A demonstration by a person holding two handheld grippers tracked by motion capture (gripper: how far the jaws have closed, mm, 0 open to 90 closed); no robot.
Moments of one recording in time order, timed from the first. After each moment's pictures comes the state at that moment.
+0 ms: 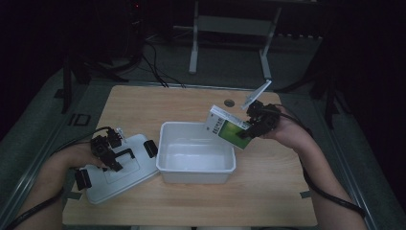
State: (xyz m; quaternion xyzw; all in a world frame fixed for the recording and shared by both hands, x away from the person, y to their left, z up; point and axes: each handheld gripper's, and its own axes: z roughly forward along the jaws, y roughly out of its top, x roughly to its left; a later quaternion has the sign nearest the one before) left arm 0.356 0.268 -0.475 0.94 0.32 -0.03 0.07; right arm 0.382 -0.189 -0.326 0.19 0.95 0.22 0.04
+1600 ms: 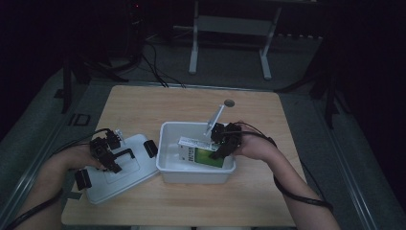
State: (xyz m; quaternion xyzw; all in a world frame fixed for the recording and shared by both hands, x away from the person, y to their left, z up) left arm 0.354 0.272 -0.481 0.94 0.33 -0.04 0.07; right arm 0.366 -0.109 -0.388 0.08 0.98 0.17 0.00
